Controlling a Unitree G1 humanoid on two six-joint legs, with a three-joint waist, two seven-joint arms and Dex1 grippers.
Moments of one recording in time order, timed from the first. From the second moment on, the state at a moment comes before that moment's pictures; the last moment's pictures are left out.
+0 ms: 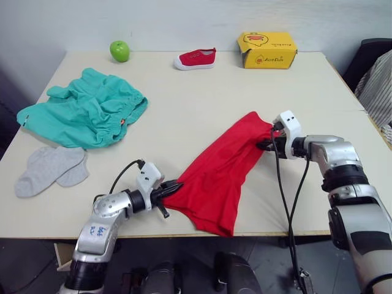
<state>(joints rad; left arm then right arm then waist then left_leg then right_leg) -0.08 0.33 0.01 -0.36 -0.19 0.54 -0.68 -1.00 -0.59 0.09 0.92 0.14 0.48 0.94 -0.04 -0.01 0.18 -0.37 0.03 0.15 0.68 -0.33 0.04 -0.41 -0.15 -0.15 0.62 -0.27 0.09</state>
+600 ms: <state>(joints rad) -0.71 0.45 -0.10 0.26 -0.27 0.57 -0.94 -0.37 -0.81 -0.07 -0.09 0.45 1.08 1.16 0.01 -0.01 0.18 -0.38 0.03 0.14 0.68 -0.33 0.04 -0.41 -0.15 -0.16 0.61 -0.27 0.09</state>
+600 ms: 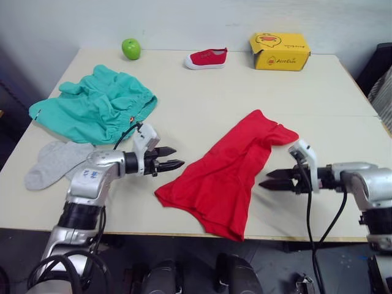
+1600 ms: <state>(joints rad) -1.13 0.08 -0.10 1.19 -0.02 0.11 -0.77 -0.15 -0.60 -0.04 -0.42 0.61 1.13 0.79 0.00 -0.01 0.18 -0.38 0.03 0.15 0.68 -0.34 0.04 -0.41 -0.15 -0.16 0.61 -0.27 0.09</state>
